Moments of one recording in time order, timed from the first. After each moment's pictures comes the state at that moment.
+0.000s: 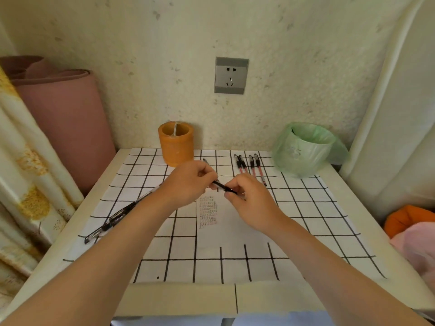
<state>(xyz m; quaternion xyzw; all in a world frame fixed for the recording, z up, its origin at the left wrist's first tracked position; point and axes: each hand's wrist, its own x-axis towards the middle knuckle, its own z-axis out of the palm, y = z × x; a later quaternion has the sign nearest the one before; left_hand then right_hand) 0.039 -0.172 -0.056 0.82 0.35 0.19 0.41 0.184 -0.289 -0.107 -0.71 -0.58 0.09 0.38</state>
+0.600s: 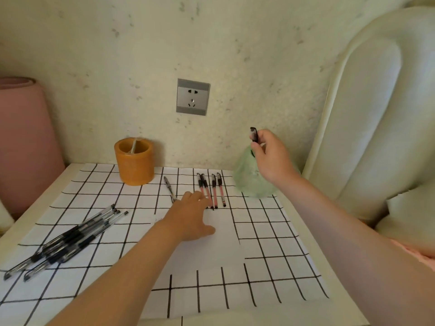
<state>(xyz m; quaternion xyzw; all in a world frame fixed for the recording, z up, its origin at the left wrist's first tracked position) 0.126 -0.193 -0.115 0.96 0.25 0.04 0.14 0.343 -0.277 -0.013 -0.75 -0.49 -0.09 0.43</state>
